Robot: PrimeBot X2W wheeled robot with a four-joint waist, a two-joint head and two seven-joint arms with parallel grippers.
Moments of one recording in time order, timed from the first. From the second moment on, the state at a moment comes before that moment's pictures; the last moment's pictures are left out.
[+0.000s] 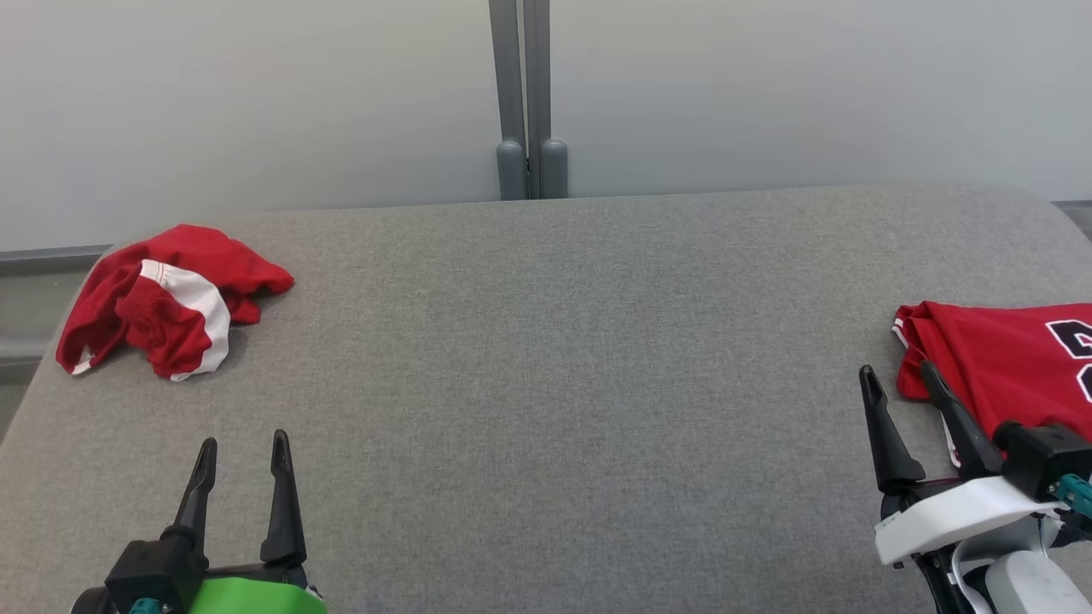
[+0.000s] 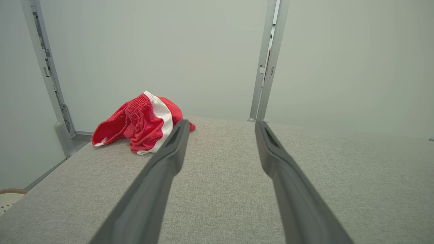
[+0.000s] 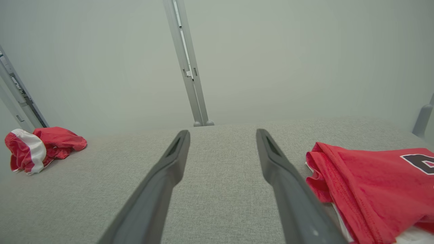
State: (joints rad) left arm 0.07 0.06 0.03 0.12 -0.20 -0.09 -0.26; right arm -0.05 -0.26 0.11 0.19 0.43 0.13 -0.26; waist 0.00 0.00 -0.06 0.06
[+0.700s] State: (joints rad) left arm 0.05 0.06 0.08 0.17 -0.18 -0.09 -0.26; right arm -0.06 -0.23 0.19 0.21 0.42 0.13 -0.26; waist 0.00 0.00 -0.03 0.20
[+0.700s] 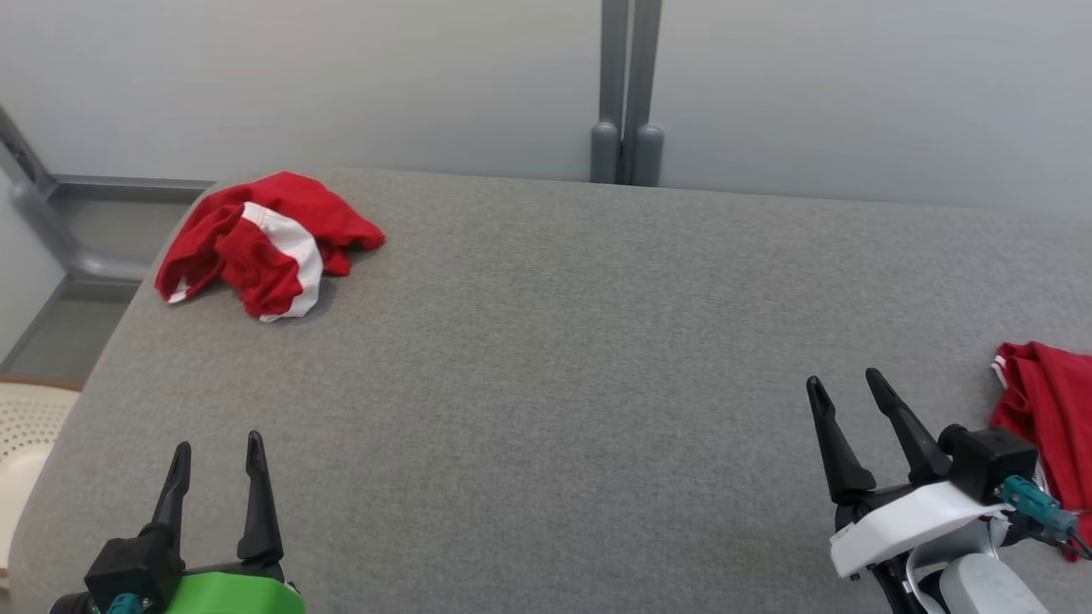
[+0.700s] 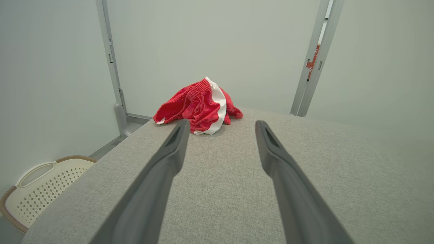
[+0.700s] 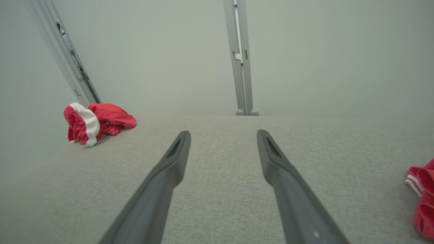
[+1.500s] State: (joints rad) left arm 0.02 0.10 0.09 0.18 -0.21 -0.09 -0.22; right arm -0.08 -0.22 0.22 0.17 0.40 0.13 -0.26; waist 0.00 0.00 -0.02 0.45
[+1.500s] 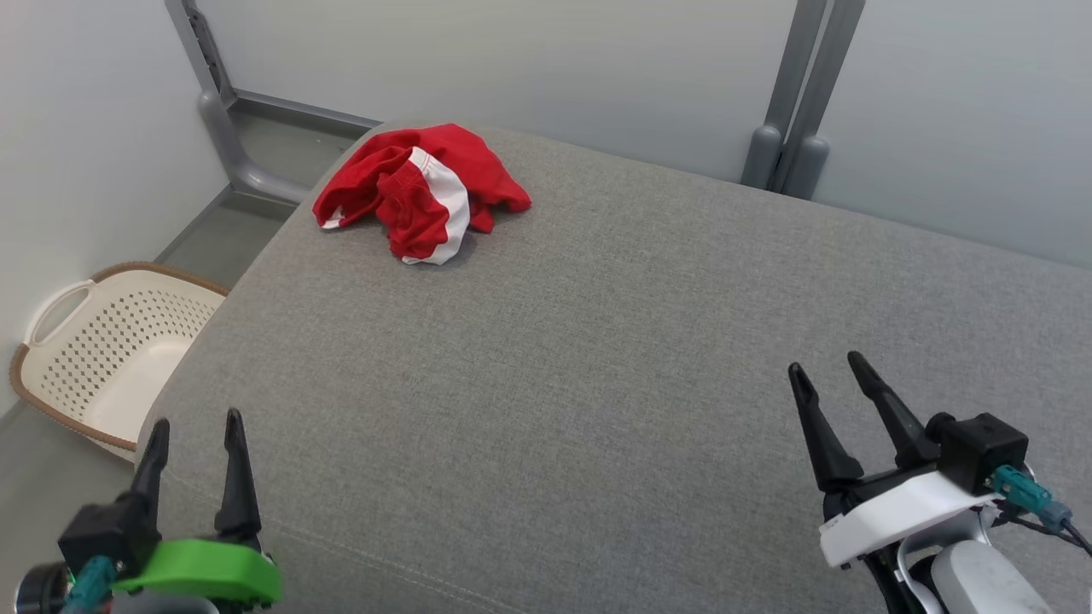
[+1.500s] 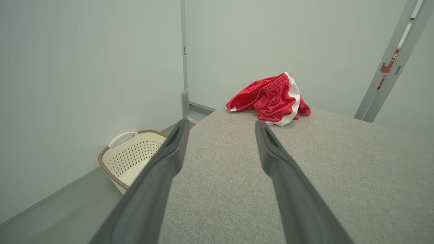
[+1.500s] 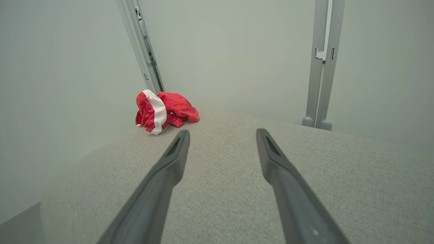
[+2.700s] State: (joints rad) left arm -0.94 0.55 -0.18 0.71 -0.78 -0.13 0.55; right arm -0.36 -0.30 0.25 0.00 0.30 0.13 -0.26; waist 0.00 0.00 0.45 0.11
